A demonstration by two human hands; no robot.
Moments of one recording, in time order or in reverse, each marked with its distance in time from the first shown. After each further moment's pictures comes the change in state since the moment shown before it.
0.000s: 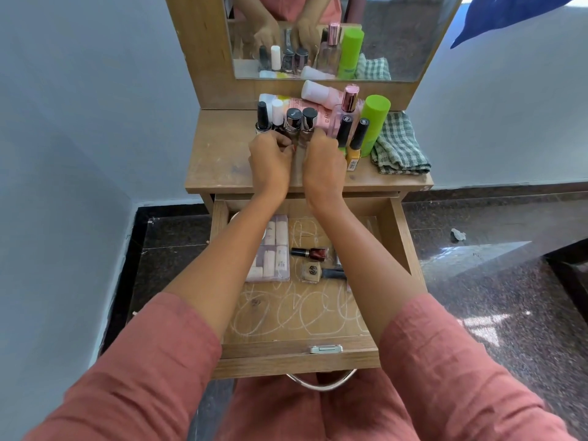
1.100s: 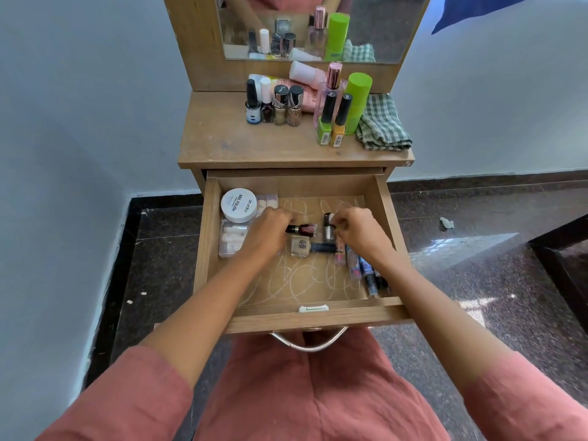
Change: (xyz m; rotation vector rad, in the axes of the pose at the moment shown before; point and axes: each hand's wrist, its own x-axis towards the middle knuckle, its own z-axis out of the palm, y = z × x) left_hand -0.108 -0.068 -0.005 0.592 -0.613 0.312; right_hand -0.092 0.134 0.004 0.050 -0.440 -0.089
